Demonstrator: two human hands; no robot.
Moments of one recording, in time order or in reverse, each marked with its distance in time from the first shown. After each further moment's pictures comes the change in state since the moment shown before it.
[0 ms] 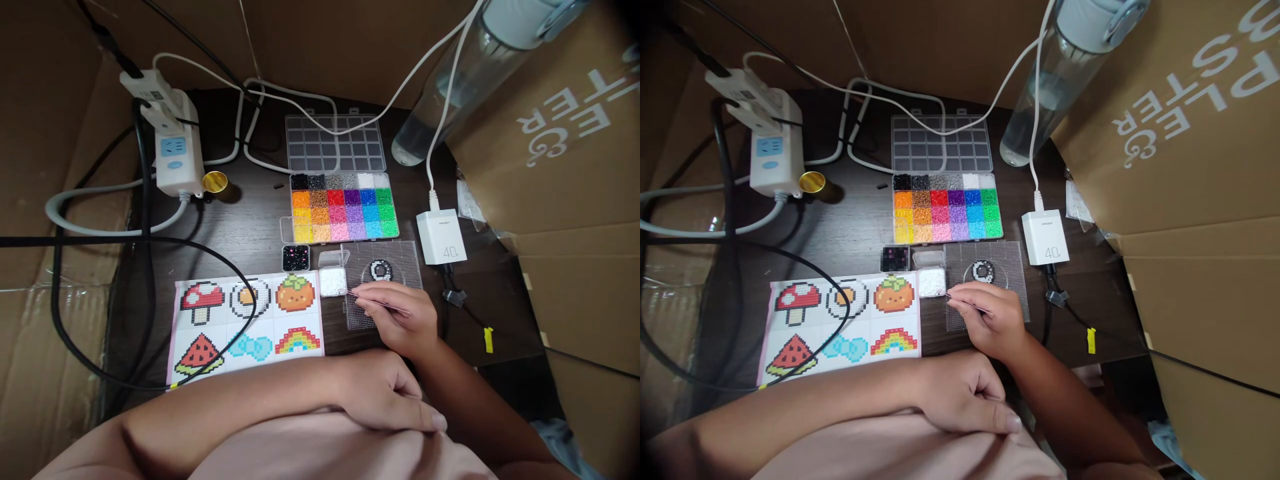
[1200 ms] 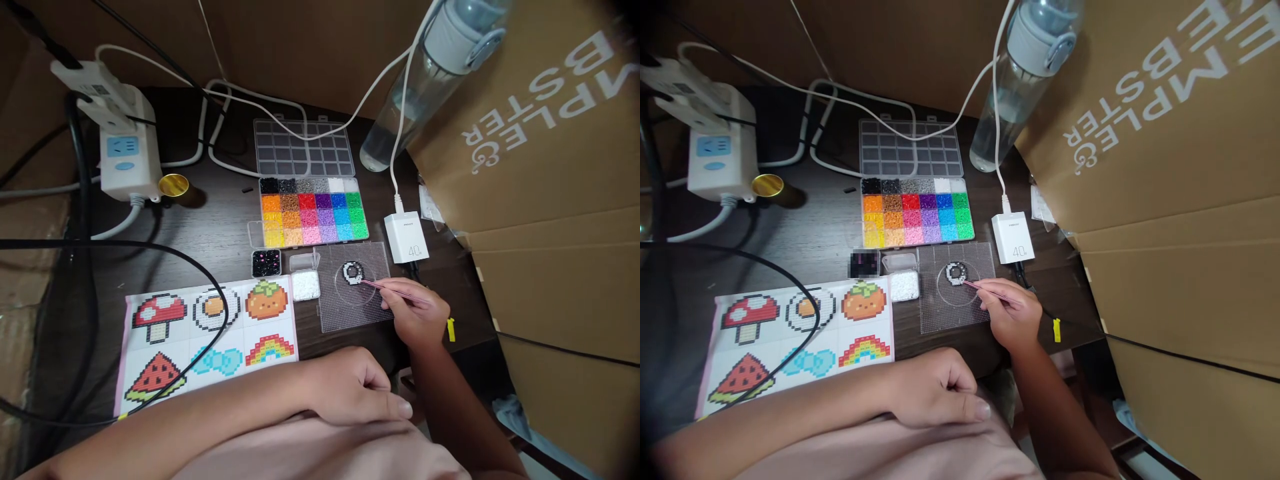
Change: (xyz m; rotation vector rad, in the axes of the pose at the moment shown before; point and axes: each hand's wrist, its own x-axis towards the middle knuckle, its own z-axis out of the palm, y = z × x) left_hand 0.001 0.000 -0.002 0.056 0.040 0.045; right_hand -0.029 0.028 -0.041 -0.032 0.314 0.309
